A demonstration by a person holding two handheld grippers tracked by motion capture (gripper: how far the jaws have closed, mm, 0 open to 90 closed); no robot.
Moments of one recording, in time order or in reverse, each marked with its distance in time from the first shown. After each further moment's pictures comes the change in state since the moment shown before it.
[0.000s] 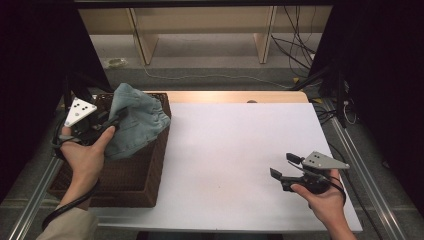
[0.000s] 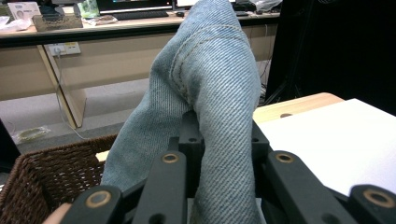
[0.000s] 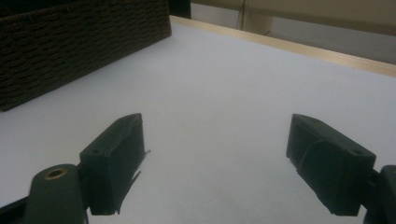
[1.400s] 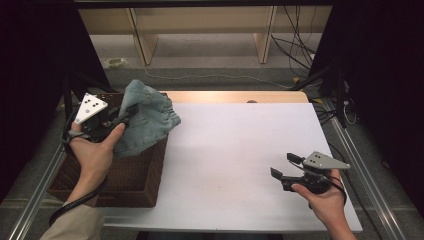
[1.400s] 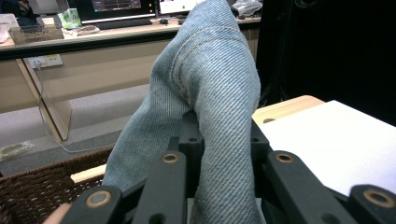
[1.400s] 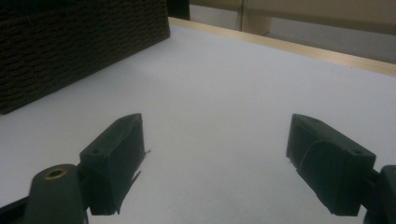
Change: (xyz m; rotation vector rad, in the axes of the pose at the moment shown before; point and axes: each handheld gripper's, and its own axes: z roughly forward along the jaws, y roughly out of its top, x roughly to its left) left arm -0.020 0.012 0.008 -0.024 -0.055 0.031; right arm -0.001 0.000 -0.001 -0.006 -0.003 0.008
